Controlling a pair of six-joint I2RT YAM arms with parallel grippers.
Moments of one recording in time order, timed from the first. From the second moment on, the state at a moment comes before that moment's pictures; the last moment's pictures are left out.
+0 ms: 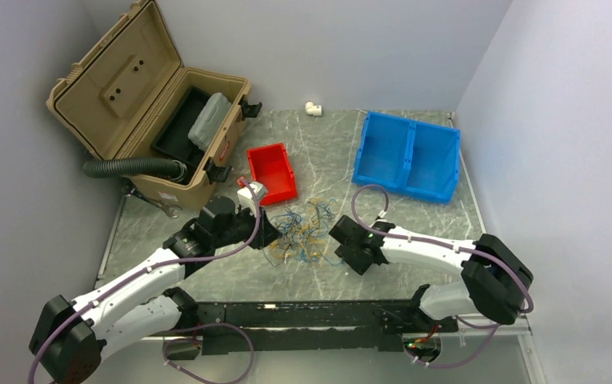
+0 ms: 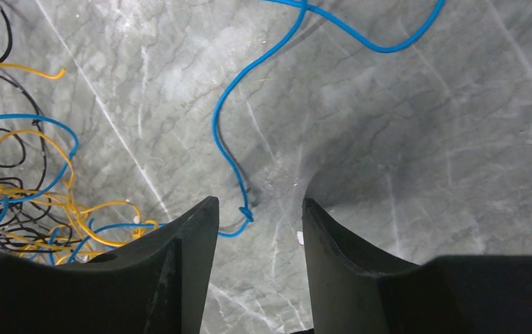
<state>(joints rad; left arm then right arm) -0.68 0.91 0.53 -0.06 0.29 -0.41 0.91 1.32 0.65 -0.67 0.32 1.62</state>
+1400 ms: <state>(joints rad) -0.72 1.00 0.68 0.02 0.41 -0.36 0.91 0.84 1.02 -0.65 0.61 1.11</state>
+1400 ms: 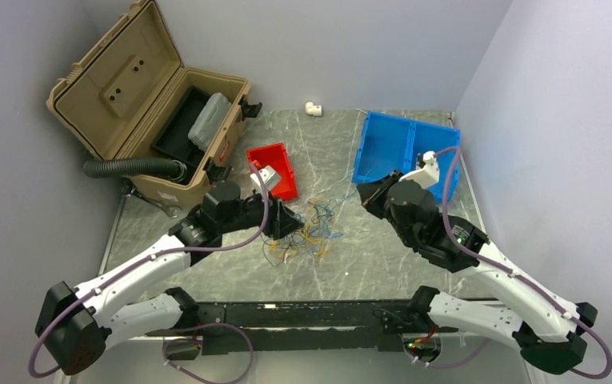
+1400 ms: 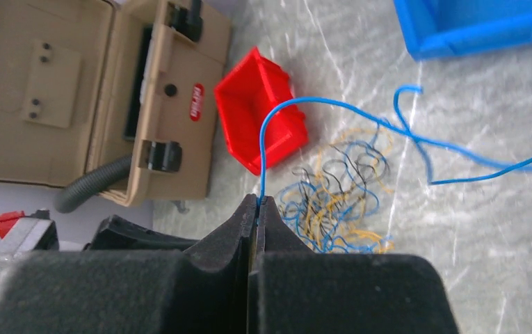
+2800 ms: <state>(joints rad) -0.92 1.63 0.70 0.23 0.19 -0.62 0.91 0.86 1.54 -0.37 0.92 0.52</state>
